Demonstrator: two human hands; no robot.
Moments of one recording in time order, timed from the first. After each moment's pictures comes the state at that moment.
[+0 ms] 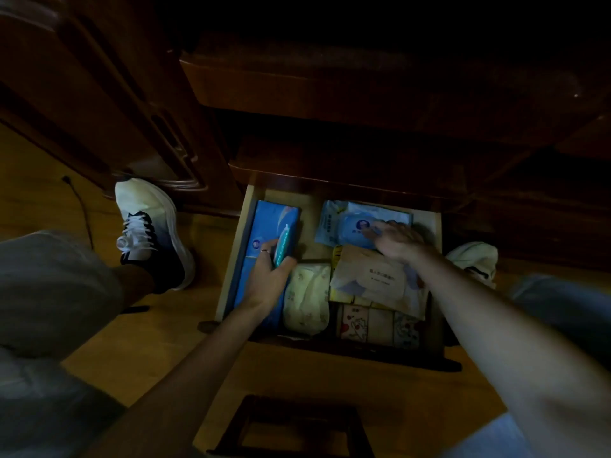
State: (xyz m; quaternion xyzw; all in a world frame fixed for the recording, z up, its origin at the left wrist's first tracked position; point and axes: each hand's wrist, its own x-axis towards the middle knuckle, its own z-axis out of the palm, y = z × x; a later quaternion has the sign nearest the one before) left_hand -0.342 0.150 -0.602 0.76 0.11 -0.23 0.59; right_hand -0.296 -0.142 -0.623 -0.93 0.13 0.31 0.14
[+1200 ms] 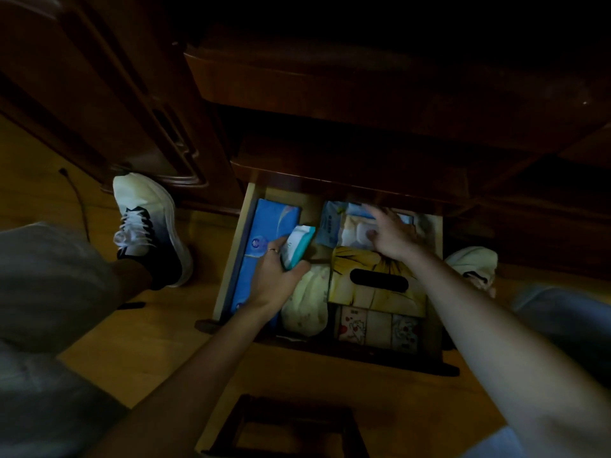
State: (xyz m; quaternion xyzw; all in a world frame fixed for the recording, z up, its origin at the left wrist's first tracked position) left_hand -0.342 0.140 -0.605 0.79 0.09 -0.22 0.57; right_hand -0.288 -0.137 -0.633 -0.95 0.10 0.21 0.22
